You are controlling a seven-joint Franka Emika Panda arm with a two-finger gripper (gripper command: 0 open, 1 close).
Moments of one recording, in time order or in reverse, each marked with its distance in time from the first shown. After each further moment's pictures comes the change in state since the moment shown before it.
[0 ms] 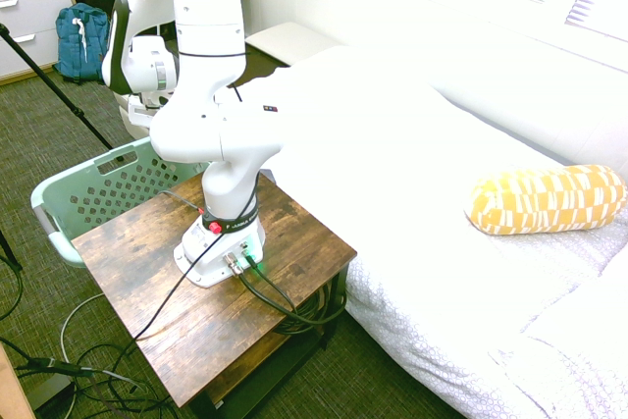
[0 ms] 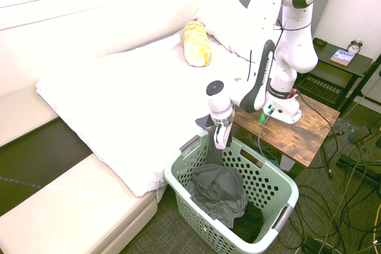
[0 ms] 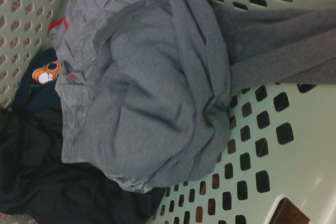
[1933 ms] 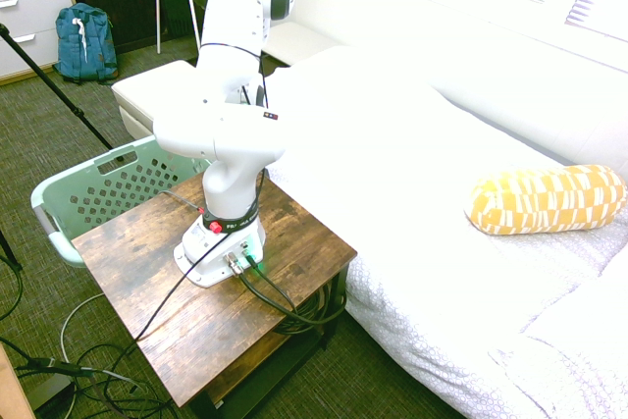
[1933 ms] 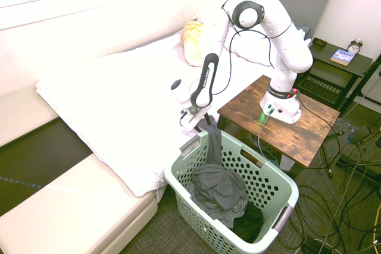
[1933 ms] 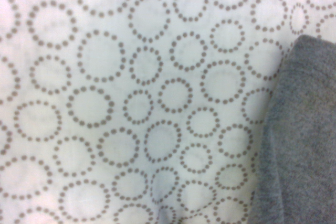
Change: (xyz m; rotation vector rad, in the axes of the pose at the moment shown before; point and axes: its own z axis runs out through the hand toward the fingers) arm 0.254 -0.052 0.121 -0.205 -0.100 0.374
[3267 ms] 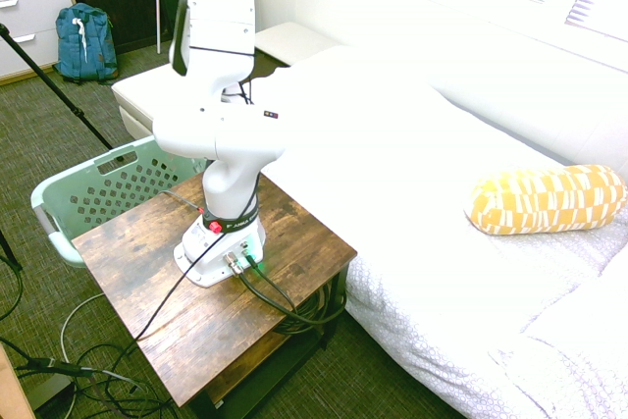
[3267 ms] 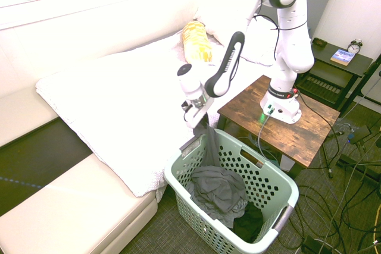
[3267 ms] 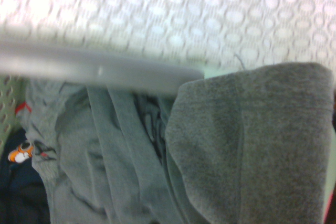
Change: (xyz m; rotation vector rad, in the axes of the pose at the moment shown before) arm -0.146 0.111 -0.111 0.163 0.059 -0.202
